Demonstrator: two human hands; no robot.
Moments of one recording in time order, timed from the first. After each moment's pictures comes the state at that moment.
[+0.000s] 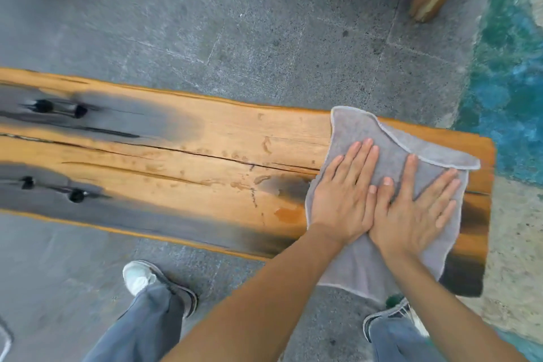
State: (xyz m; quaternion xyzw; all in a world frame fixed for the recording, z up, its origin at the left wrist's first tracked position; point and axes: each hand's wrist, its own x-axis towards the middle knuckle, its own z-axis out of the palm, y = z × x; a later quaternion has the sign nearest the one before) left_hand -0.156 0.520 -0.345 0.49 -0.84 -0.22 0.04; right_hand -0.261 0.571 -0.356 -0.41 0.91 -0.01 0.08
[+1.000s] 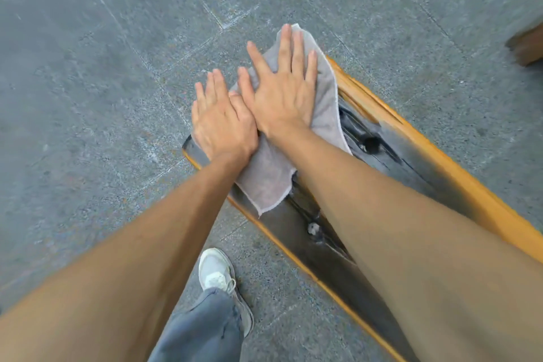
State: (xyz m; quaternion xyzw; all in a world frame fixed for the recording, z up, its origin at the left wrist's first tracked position) left_hand 0.449 0.371 -0.364 0.92 -0.31 -0.14 0.17; right_hand 0.392 0.296 -0.357 -0.84 0.52 -0.01 0.13
